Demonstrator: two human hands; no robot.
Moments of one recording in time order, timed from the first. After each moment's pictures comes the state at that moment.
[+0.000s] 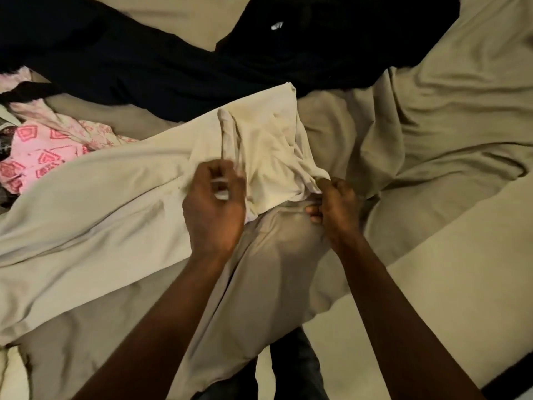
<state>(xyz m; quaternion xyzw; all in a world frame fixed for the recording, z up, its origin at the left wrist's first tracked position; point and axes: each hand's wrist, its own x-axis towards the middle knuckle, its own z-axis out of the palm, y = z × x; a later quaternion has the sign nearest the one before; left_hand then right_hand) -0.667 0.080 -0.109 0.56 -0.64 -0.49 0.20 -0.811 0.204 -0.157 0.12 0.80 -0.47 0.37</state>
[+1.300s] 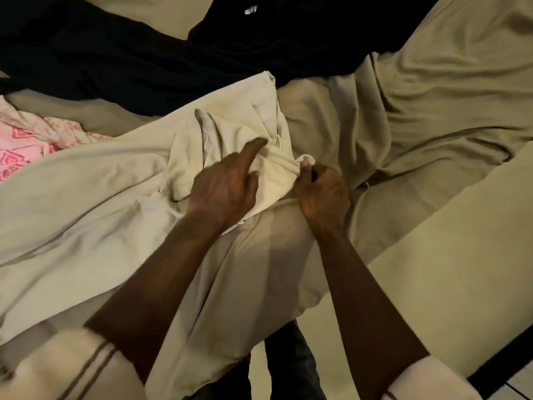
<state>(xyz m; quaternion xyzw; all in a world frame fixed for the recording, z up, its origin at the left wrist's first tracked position) -0.700 0.069 -0.138 0.27 -0.92 -0.27 0.00 -0.819 0.201 -0.172 -0.04 0.96 -0.20 0.21</state>
